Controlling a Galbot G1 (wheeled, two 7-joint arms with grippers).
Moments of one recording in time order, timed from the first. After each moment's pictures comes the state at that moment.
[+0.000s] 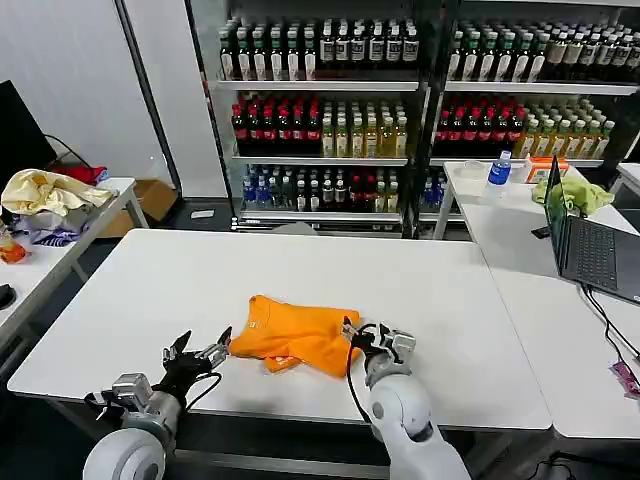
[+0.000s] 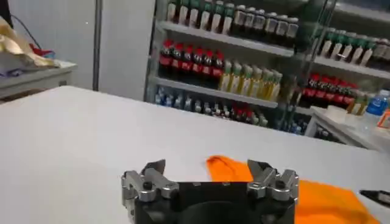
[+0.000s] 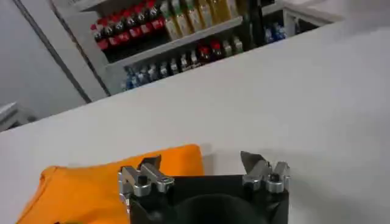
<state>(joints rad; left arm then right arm) 1.39 -1.13 -0.50 -2.07 -0.67 0.40 -0.22 -1.00 1.53 0.21 1.75 0.59 -0.54 0.50</state>
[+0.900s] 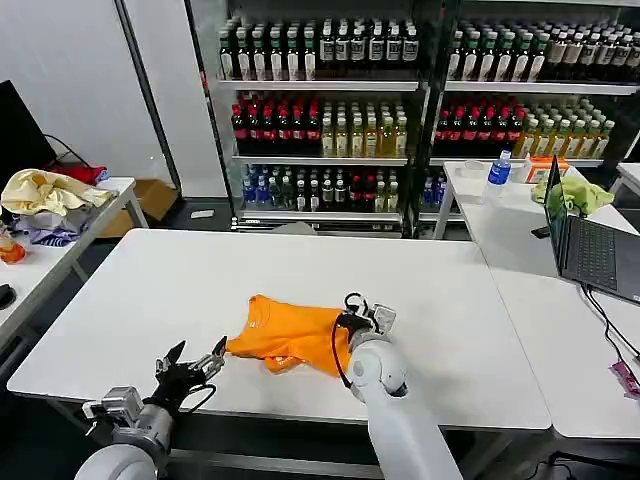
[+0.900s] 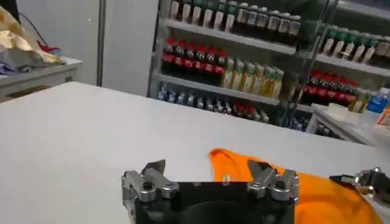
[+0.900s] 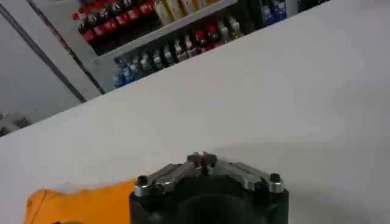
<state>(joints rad) 1.46 -1.14 -0.54 -2.13 -0.67 0.40 -0.21 -0.83 1.59 0.20 1.54 0.68 -0.54 0.56</state>
